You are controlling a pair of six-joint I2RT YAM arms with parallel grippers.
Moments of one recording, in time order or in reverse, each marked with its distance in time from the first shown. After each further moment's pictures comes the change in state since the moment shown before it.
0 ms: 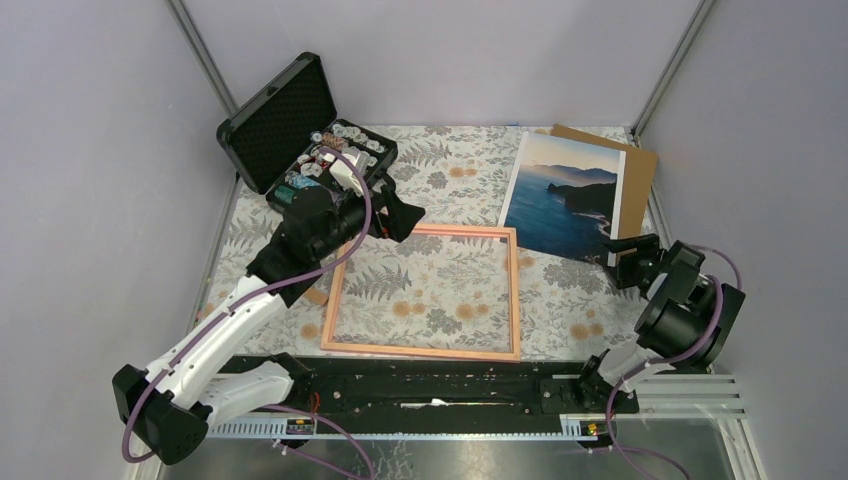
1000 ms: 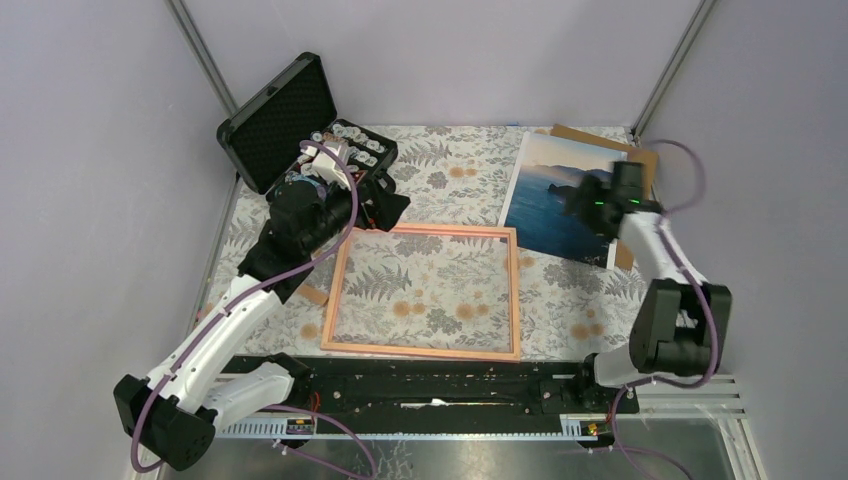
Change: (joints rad) left arm 0.111 -0.010 0.000 -0.005 0.032 -0.013; right arm 0.673 -0.049 0.534 -0.732 0.541 -0.426
